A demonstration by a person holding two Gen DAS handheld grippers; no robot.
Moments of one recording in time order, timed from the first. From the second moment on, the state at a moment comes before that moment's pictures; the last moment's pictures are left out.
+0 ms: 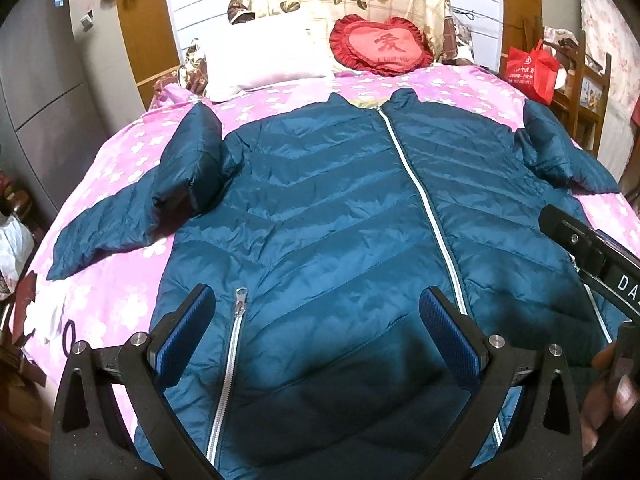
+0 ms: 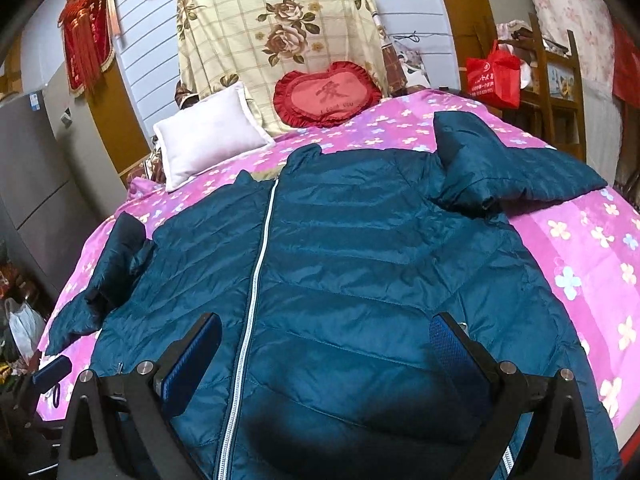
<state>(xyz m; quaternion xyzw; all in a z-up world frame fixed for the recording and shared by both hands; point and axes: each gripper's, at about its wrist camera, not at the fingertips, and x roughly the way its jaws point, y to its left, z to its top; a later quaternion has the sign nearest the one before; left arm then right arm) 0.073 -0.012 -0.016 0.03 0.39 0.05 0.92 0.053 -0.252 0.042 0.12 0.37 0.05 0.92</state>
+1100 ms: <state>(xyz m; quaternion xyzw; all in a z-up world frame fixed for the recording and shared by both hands) 0.075 -0.010 -0.019 0.02 0.40 0.05 0.92 0.054 -0.249 0.040 0.12 0.37 0.05 0.92</state>
